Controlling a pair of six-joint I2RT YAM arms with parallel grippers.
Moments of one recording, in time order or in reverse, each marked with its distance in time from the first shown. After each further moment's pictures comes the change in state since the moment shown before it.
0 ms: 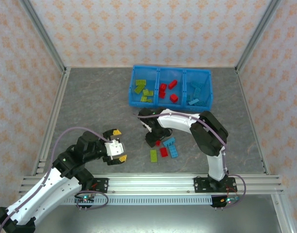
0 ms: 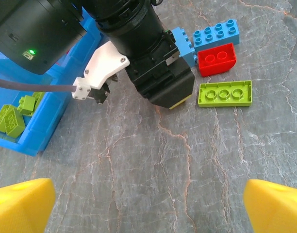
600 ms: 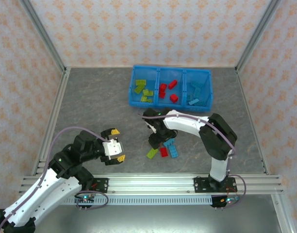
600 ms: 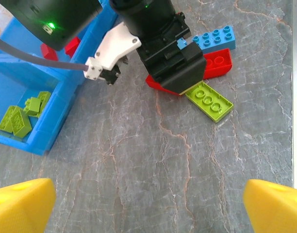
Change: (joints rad) left arm 0.000 -0.001 0.081 -0.092 0.000 0.005; right arm -0.006 -0.107 -0.086 -0.032 -0.009 0.029
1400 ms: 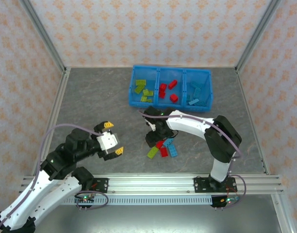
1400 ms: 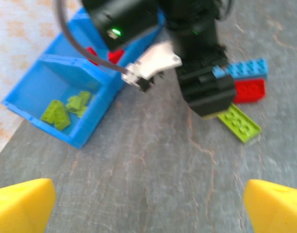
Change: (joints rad) left arm 0.000 -0.026 0.102 -0.043 -0.087 -0.089; right arm 0.000 -0.060 -0.012 0.067 -0.072 0.067
